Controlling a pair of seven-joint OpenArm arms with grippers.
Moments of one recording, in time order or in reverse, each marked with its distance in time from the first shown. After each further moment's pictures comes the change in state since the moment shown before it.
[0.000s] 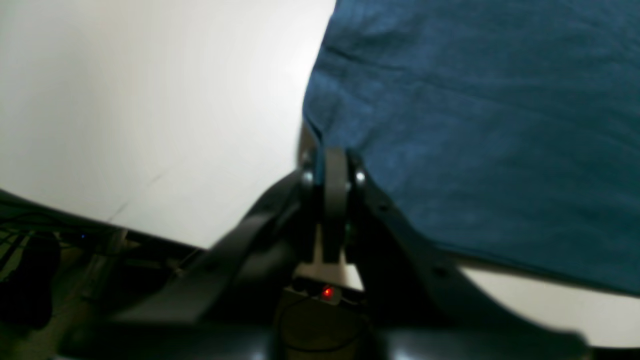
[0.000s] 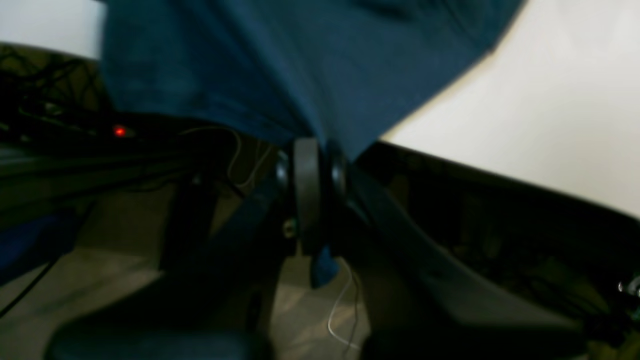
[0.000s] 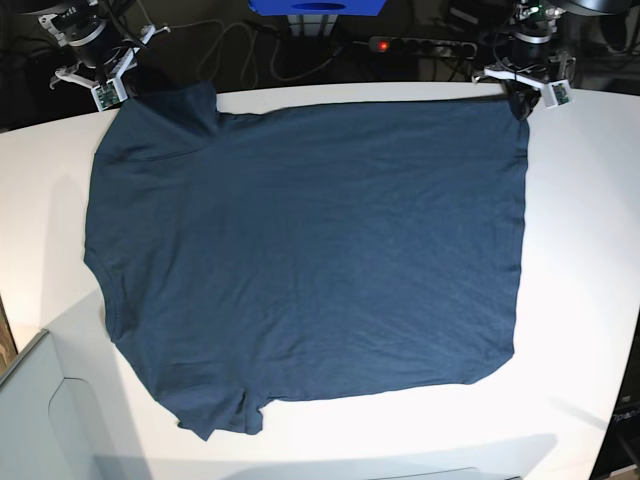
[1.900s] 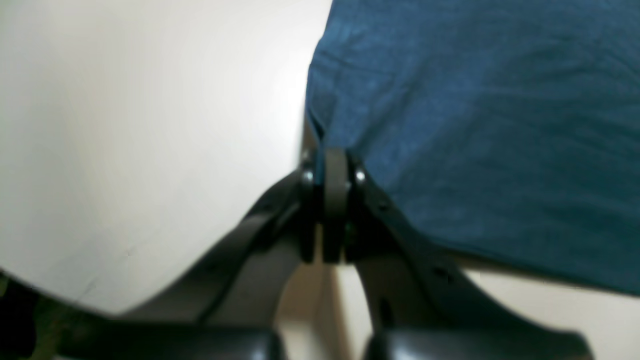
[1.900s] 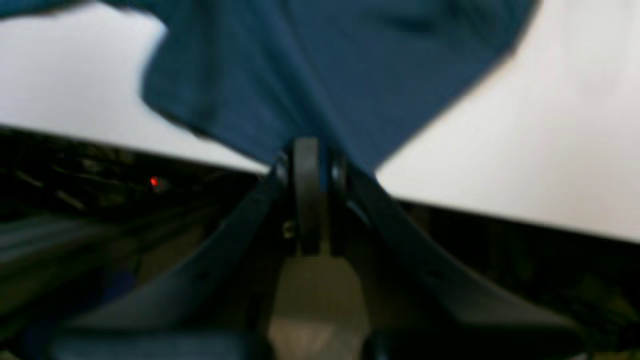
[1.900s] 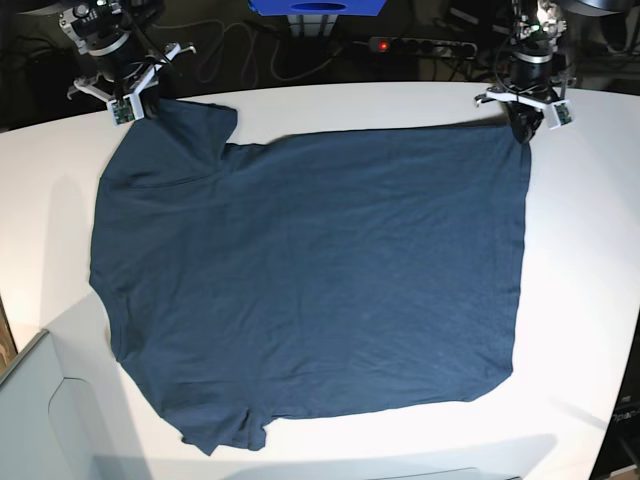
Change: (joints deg) left arm -5.7 0.1 0.0 -0.3 0.0 0.2 0.2; right arm 3.3 -5.6 -4.2 4.3 0.2 -5.4 -2.4
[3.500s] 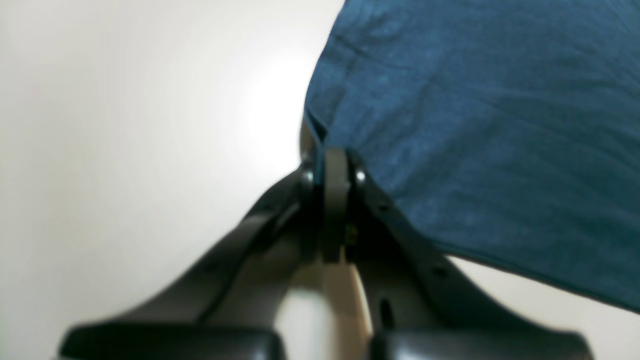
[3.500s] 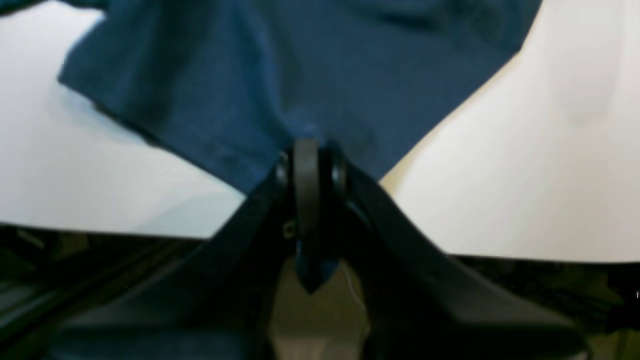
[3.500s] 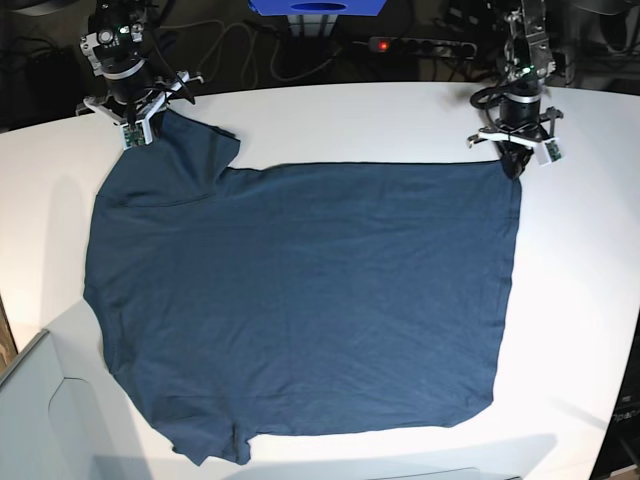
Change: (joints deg) left arm -12.5 -0.2 3.0 -11.9 -0.2 -0.2 -1.7; right arm 5.4 4.3 -10.1 -7.2 -6.6 -15.5 1.4
